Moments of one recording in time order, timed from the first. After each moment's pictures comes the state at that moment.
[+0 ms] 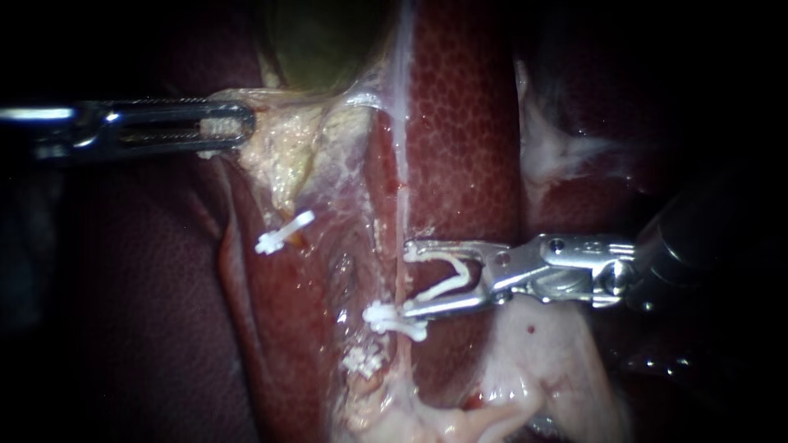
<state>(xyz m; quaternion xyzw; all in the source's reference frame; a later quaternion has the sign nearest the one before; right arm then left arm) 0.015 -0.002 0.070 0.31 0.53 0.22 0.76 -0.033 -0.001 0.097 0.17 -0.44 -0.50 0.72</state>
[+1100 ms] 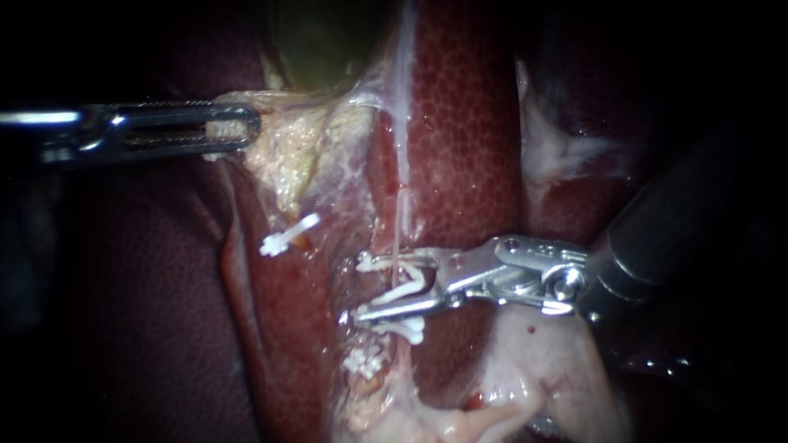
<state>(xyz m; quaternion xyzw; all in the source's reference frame) 0.019 -0.002 0.071 0.34 0.54 0.24 0.73 -0.034 -0.002 0.098 0.16 -0.44 -0.50 0.72</state>
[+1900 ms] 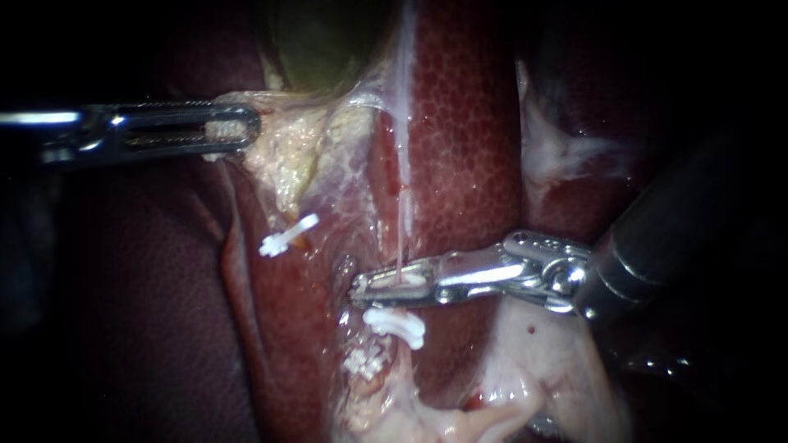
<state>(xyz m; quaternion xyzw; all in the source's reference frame) 0.017 -0.001 0.071 0.40 0.49 0.29 0.71 -0.034 -0.002 0.098 0.16 -0.44 -0.50 0.72</state>
